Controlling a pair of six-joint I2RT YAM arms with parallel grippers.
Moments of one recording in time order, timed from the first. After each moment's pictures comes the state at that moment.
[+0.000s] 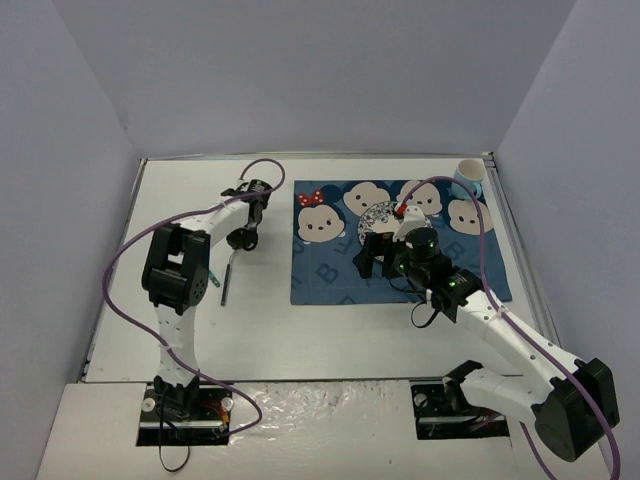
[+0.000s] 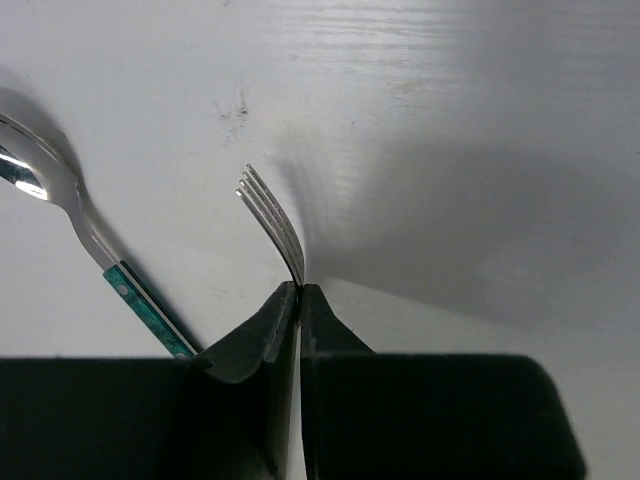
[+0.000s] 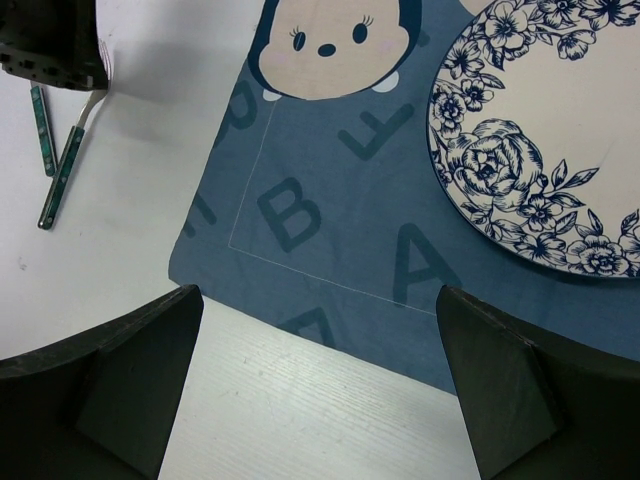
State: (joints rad) left arm -0.34 2.05 1.54 -0.78 -0.43 -0.28; right arm 0.53 1.04 0.69 -0.16 -0.01 0.38
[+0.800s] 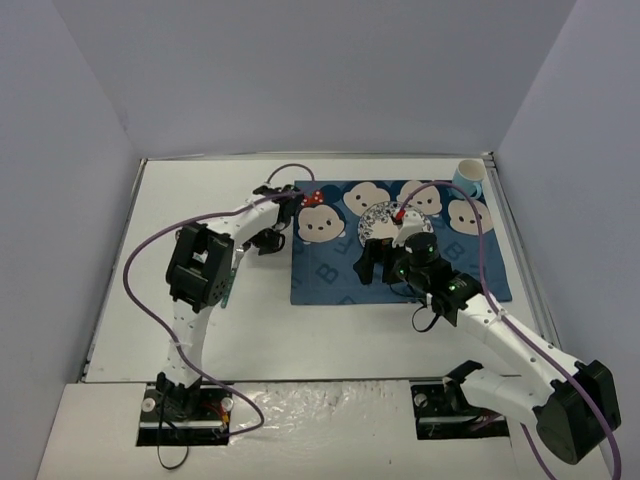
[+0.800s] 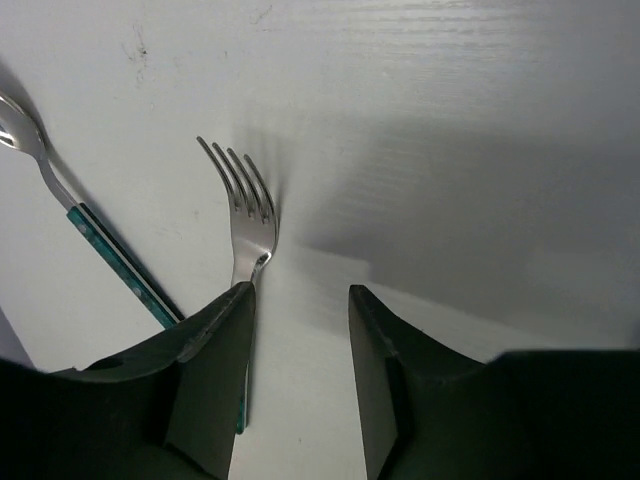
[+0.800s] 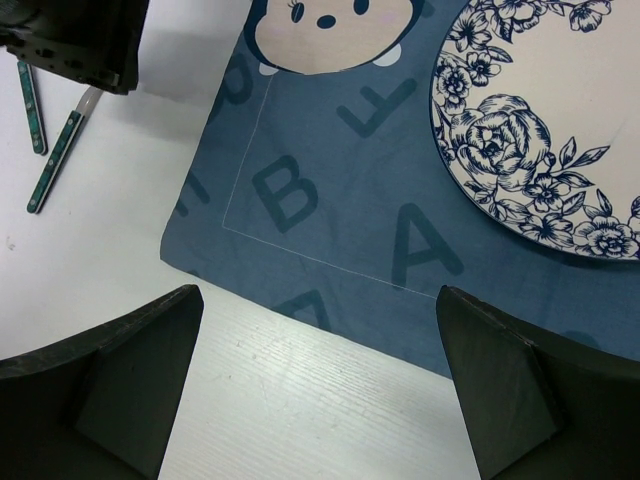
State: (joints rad) left arm -0.50 2.15 1.72 -1.01 -0.50 -0.40; right arm 0.54 1.03 0.66 -0.17 -0.03 0.37
